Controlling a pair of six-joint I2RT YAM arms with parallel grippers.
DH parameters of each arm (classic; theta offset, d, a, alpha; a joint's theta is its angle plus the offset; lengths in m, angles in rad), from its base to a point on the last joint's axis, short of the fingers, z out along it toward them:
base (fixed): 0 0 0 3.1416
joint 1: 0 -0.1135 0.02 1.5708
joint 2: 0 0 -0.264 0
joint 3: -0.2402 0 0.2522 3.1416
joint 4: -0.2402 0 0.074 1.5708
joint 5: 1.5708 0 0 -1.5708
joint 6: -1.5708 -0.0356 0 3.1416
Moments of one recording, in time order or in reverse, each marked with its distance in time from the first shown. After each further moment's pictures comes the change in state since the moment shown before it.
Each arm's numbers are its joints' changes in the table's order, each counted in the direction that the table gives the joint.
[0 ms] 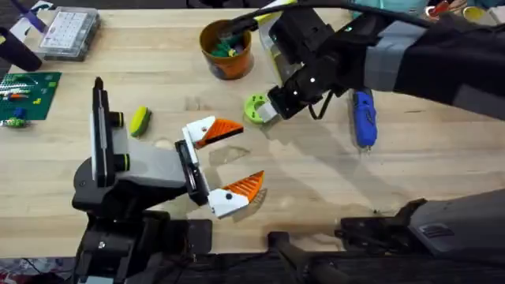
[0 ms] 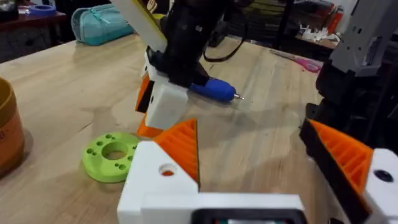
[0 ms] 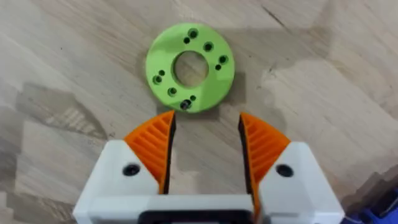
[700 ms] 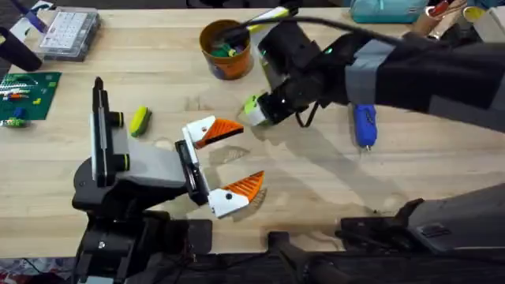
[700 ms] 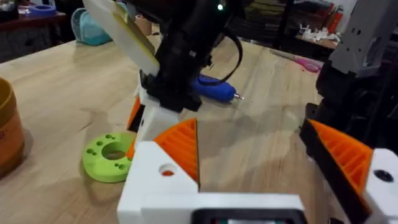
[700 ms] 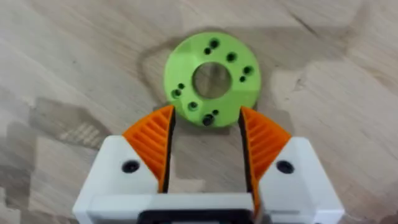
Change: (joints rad) left arm 0.000 0.000 0.000 0.000 0.000 0.000; right arm -0.046 0.038 0.061 0.158 0.000 -0.083
